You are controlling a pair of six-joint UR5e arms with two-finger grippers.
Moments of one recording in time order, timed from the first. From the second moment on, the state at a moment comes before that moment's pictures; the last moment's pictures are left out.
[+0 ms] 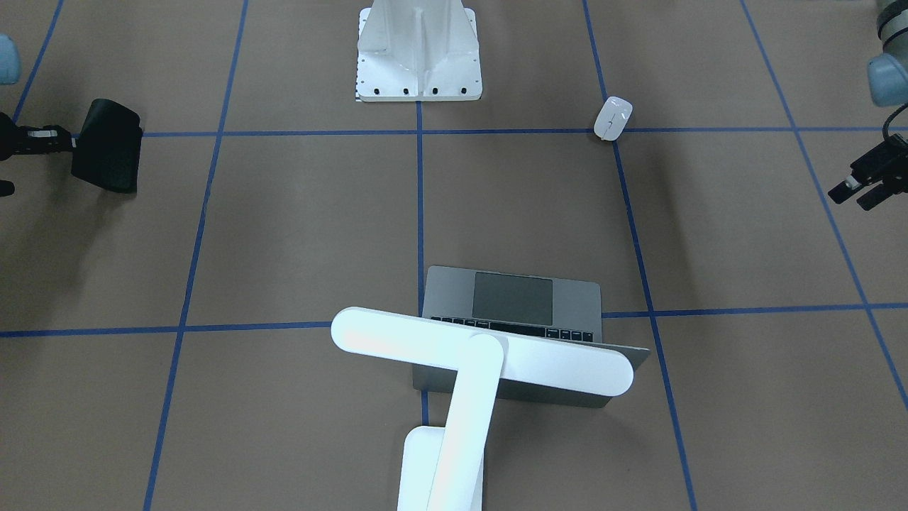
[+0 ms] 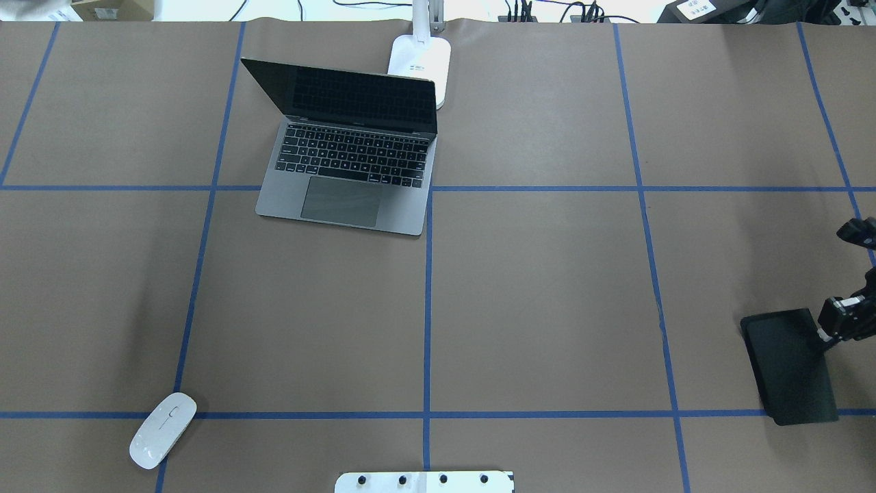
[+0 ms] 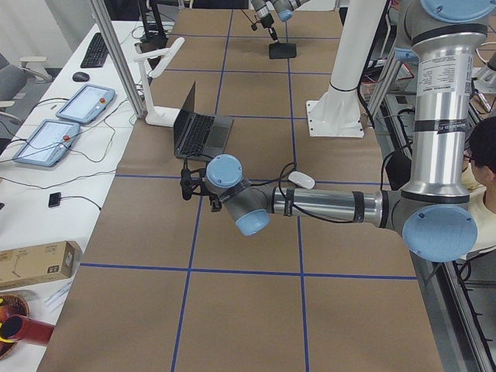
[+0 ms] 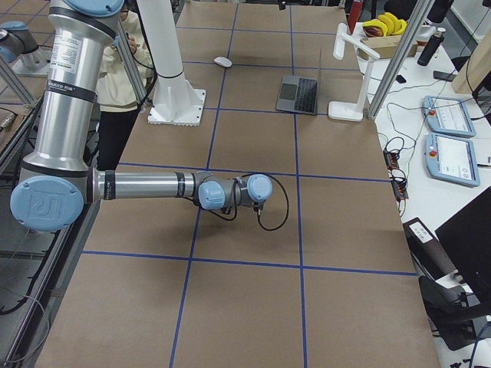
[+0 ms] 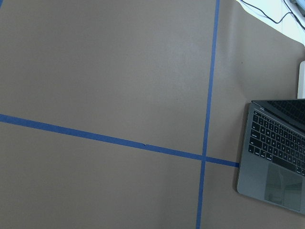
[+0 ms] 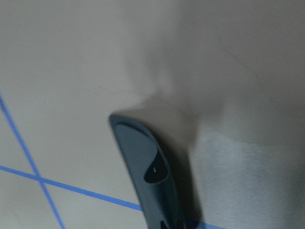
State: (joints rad) left arm -1.37 -1.55 -1.59 -2.51 -2.57 -1.03; right arm 1.07 -1.79 1.78 -1.45 2.76 0.38
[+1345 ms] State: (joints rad) left arm -1.37 -1.55 -1.59 -2.51 -2.57 -1.02; right arm 0.93 -1.27 1.93 -1.51 2.20 1.16
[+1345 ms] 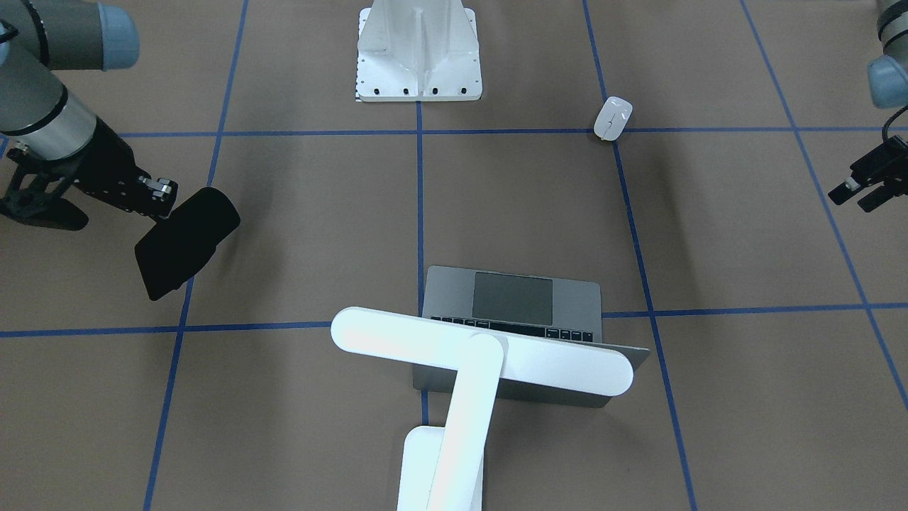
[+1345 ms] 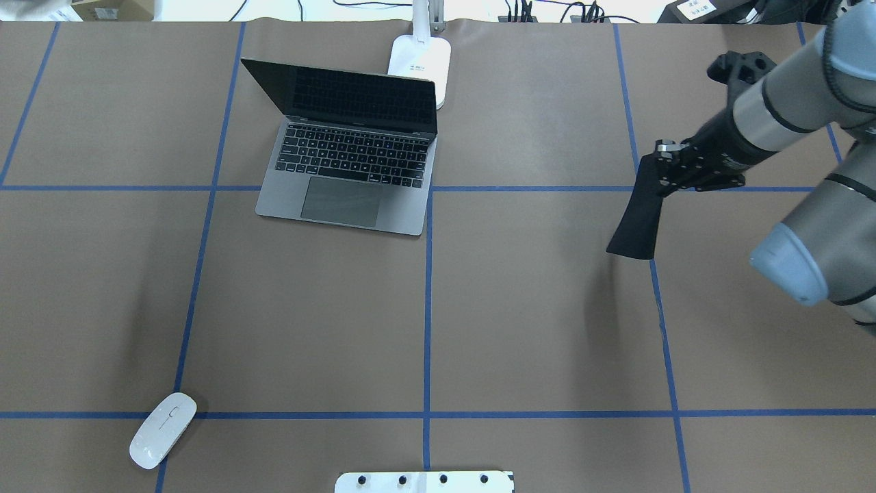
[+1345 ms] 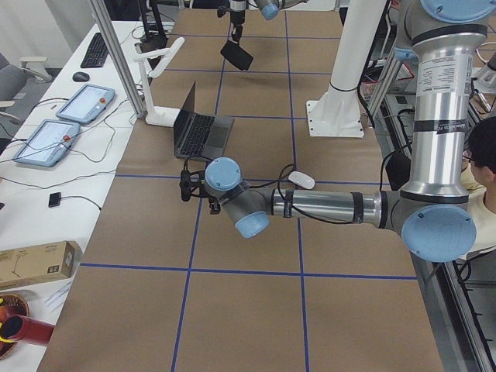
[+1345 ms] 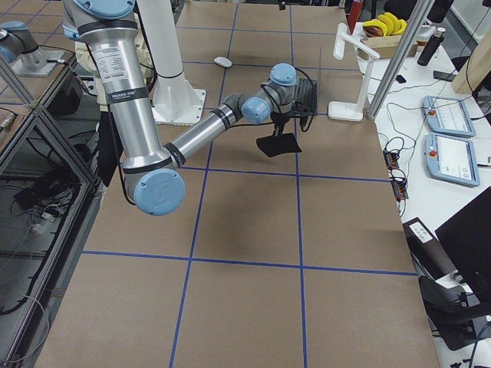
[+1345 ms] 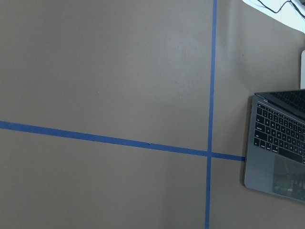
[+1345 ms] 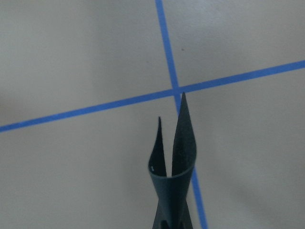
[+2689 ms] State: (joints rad) left arm -1.37 -1.54 -1.59 -2.51 -2.56 -1.01; right arm 0.78 -0.89 1.85 -1.76 1.94 1.28
